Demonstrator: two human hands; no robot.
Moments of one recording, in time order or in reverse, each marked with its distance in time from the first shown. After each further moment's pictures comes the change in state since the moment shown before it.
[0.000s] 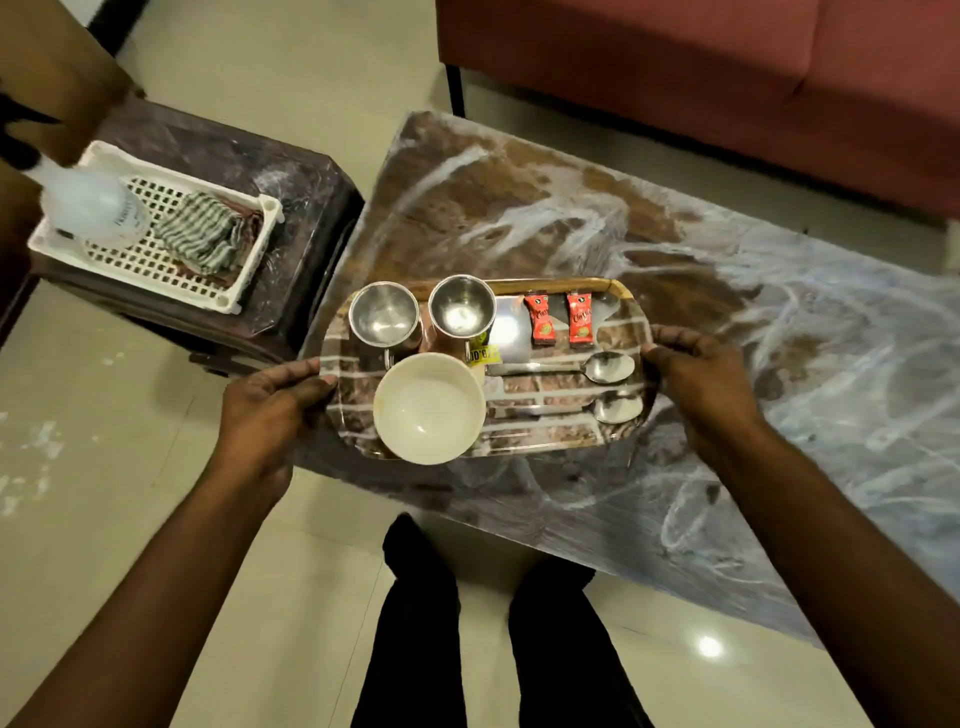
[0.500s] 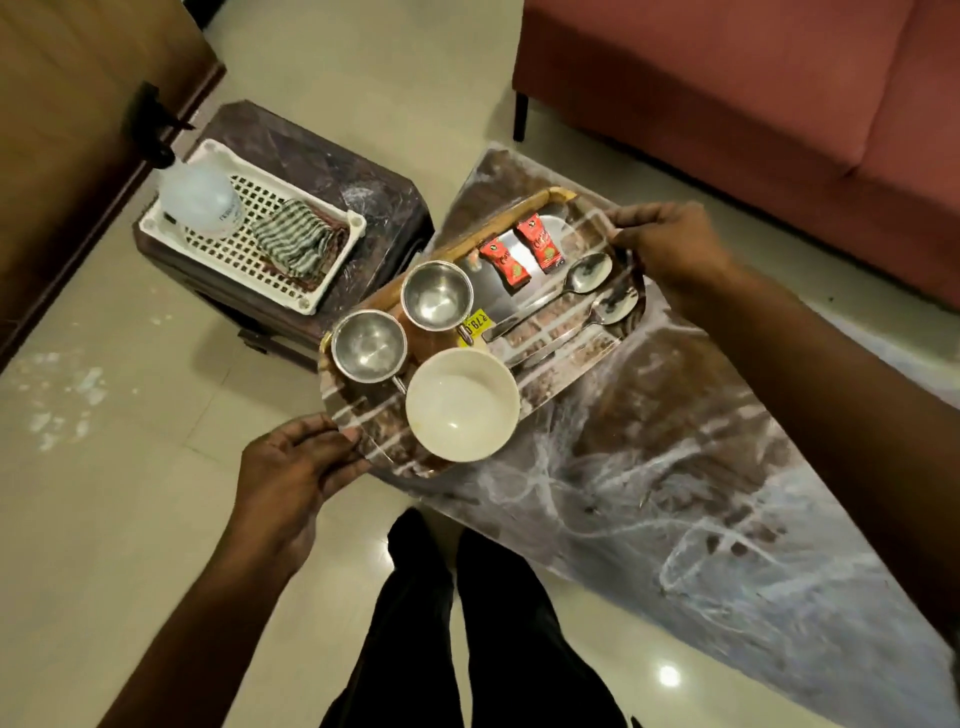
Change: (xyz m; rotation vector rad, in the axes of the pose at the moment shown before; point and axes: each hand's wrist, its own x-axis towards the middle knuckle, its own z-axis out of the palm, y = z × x) left_hand -0.057 0.011 -0.058 -0.238 0.059 -0.131; right_hand 0.053 -0.196 0.114 -0.255 -0.271 -0.191
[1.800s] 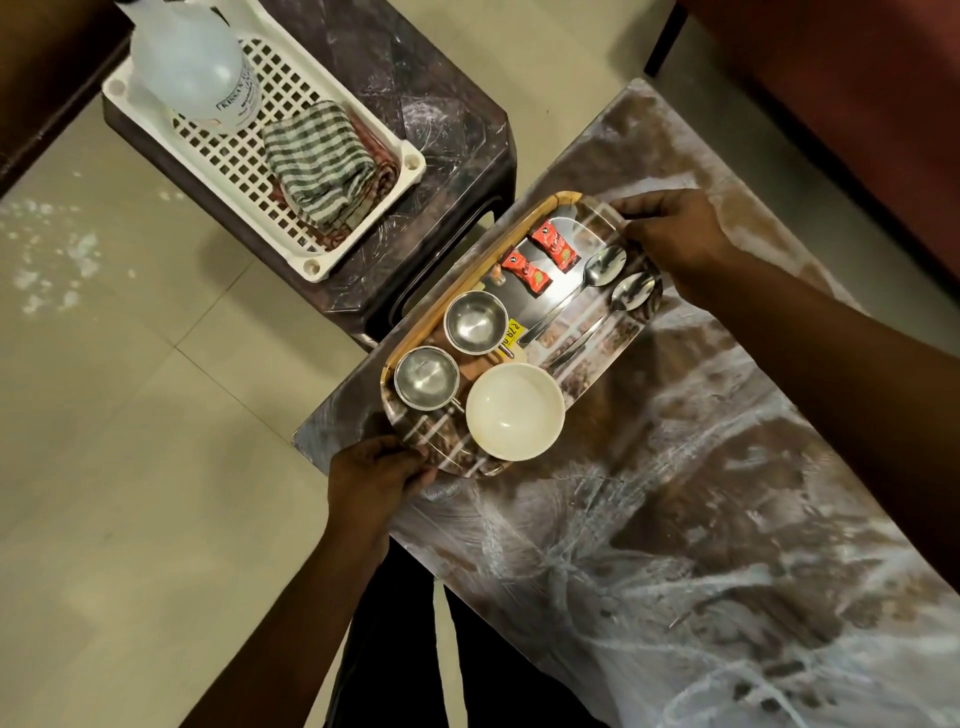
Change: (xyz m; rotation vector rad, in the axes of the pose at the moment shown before) left_hand 0.117 -0.106 0.066 -0.079 0.312 -0.302; right_hand 0.187 0.045 0.133 -0.271 -0.270 0.019
